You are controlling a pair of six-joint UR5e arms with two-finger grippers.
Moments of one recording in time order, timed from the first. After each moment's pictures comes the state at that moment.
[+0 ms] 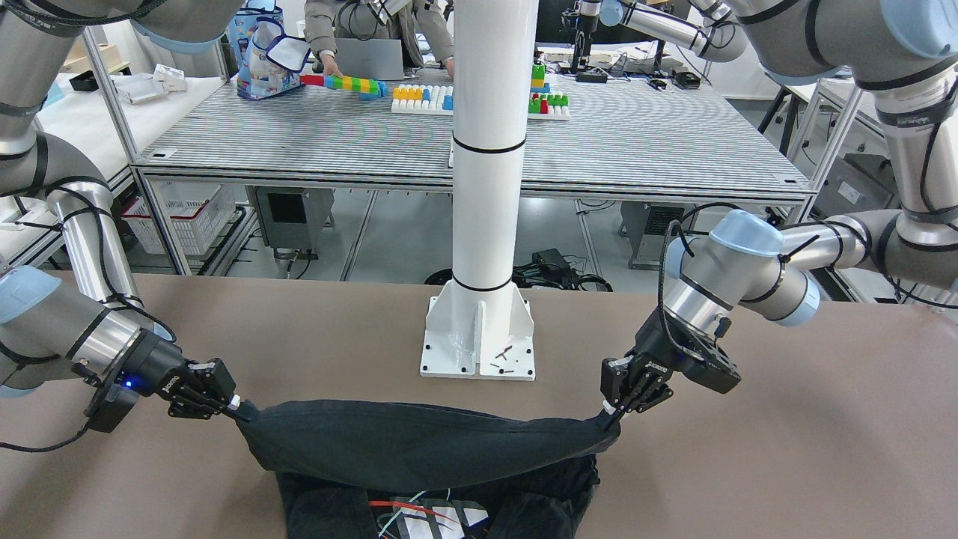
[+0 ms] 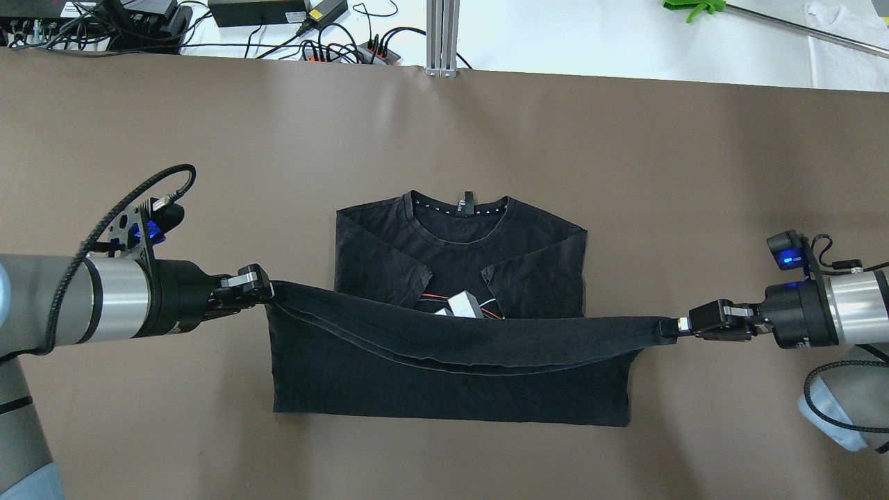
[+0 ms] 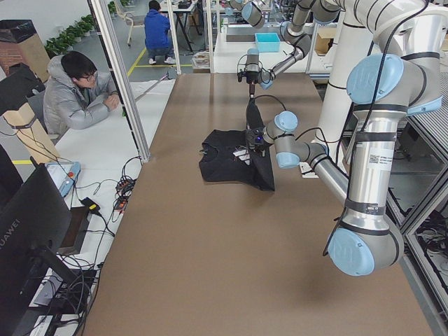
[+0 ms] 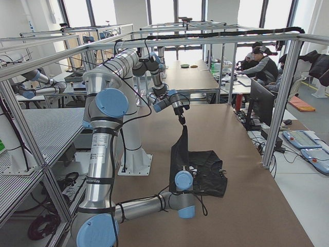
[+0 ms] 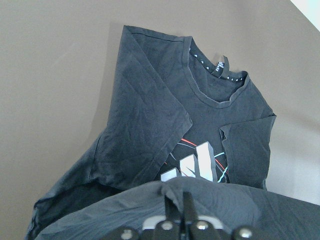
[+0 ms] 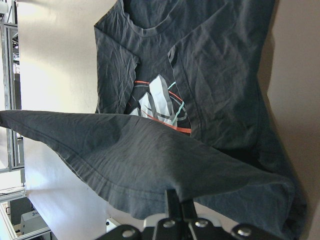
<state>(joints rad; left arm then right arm) -0.59 -1.75 -2.18 -2.12 -1.76 -1.64 0.92 -1.56 1.73 -0.07 2.41 1.61</state>
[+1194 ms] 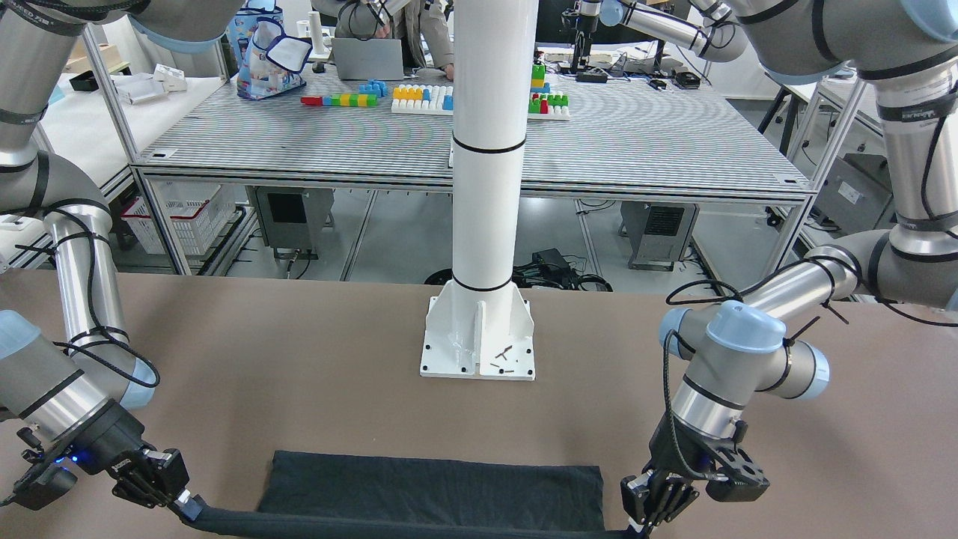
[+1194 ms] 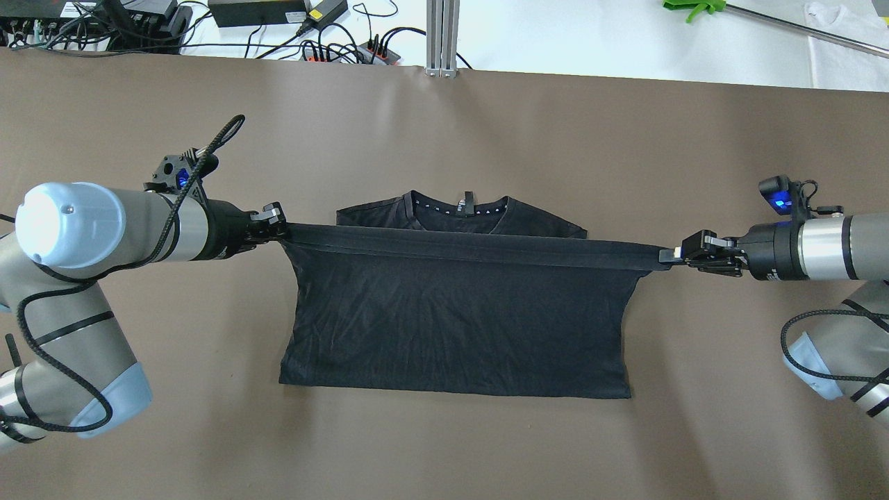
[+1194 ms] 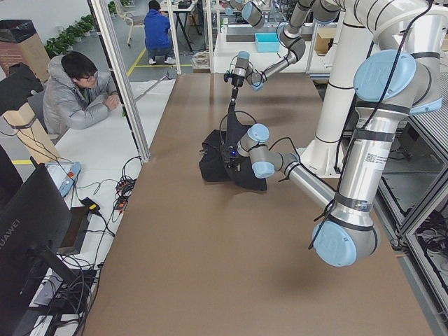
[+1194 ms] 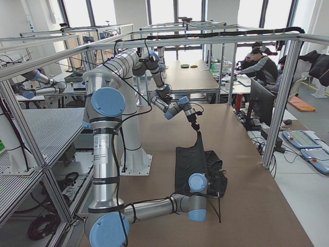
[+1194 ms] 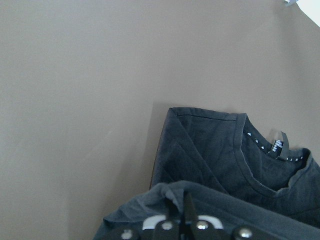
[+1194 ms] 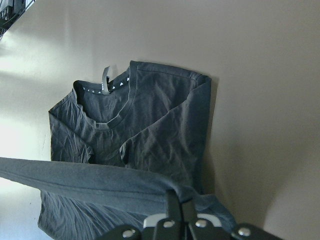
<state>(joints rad) -0.71 -1.89 -1.88 -2.14 -1.76 -1.62 0.99 -1.45 1.58 -0.23 2.28 1.51</state>
